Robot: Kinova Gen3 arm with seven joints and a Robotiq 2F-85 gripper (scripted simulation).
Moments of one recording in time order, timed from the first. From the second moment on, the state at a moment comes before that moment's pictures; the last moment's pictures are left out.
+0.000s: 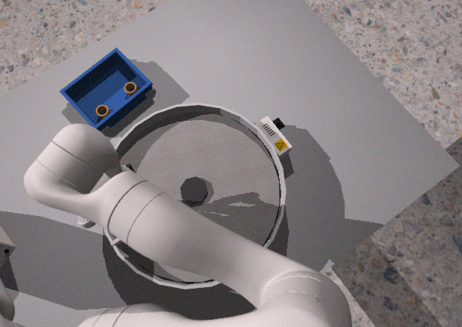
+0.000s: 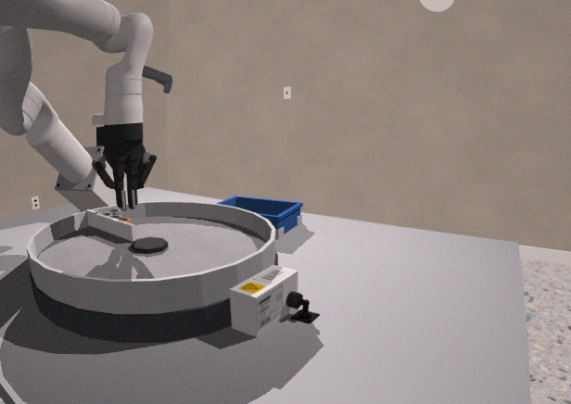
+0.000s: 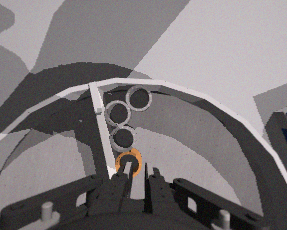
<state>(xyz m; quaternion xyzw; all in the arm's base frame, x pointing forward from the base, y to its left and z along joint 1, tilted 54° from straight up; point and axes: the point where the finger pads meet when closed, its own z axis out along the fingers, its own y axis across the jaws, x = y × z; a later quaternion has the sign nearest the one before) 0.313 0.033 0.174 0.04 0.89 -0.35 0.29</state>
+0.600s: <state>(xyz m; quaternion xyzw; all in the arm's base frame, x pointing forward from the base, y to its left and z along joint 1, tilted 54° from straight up) 0.320 0.023 0.167 0.05 0.89 -0.35 0.29</state>
